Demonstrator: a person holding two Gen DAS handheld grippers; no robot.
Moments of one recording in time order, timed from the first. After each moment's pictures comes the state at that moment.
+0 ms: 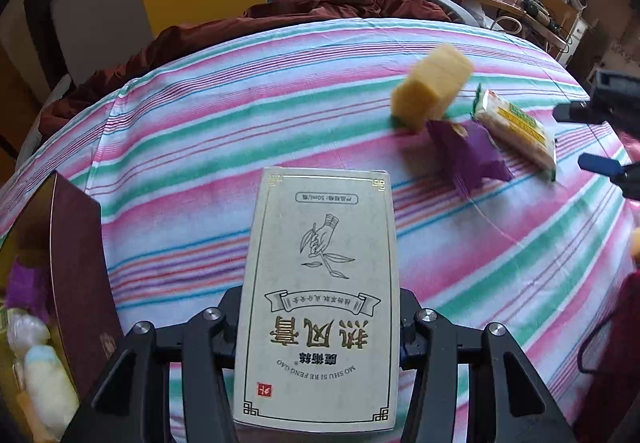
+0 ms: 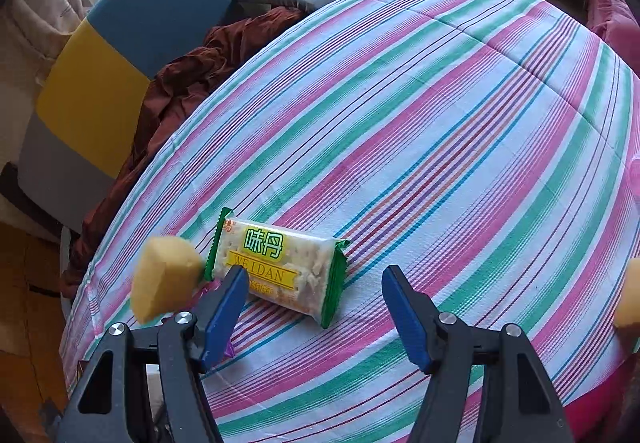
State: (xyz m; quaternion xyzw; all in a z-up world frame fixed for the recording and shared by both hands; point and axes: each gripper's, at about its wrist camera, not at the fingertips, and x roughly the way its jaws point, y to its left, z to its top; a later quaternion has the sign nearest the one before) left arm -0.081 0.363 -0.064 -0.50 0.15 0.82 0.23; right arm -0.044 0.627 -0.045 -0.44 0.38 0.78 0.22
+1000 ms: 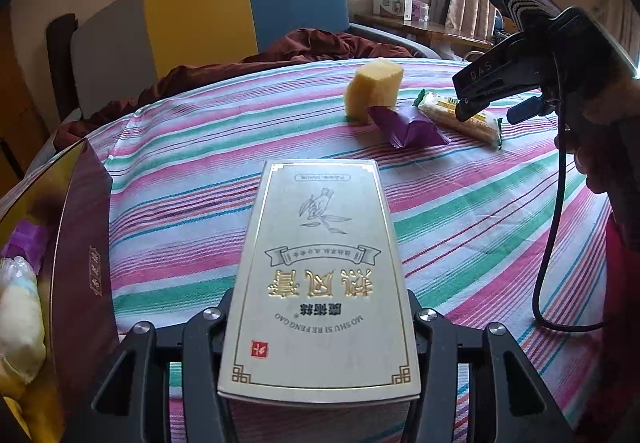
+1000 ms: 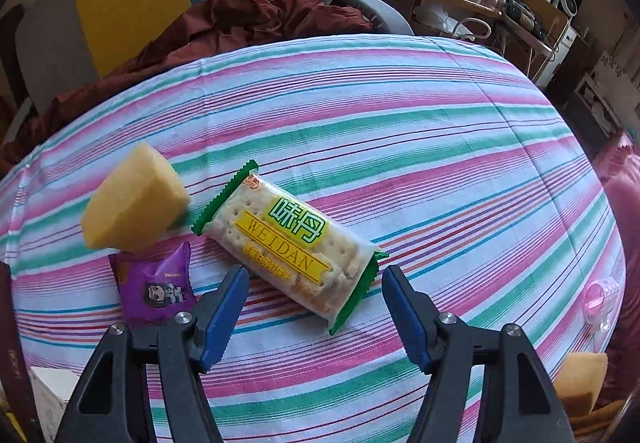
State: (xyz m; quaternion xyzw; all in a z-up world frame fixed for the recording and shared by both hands) left arm -0.013 0.341 -0.077 -0.38 0.13 0.87 0.26; right arm -0.090 0.562 -0.050 -0.52 0.09 0.82 0.23
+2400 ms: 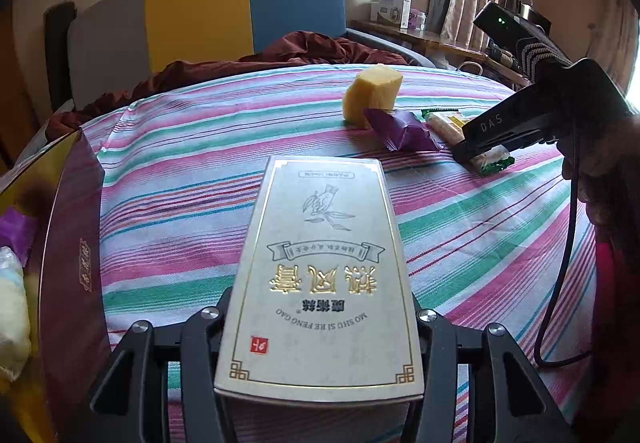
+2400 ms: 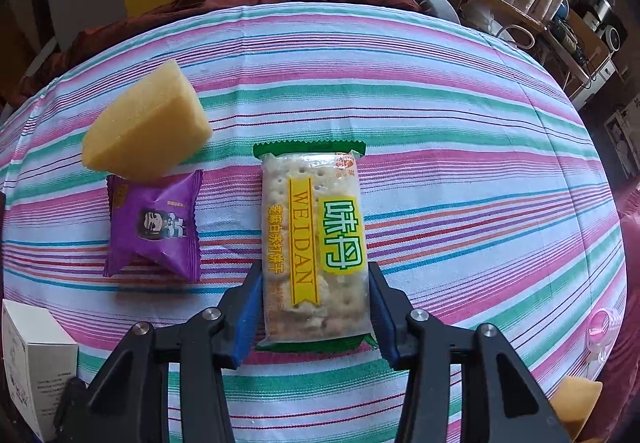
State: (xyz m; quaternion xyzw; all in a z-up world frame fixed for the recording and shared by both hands) left arm -0.017 0.331 -0.078 -0.38 0.10 0.87 0.28; right arm -0.080 0.565 -0.078 -0.57 0.07 0.80 0.15
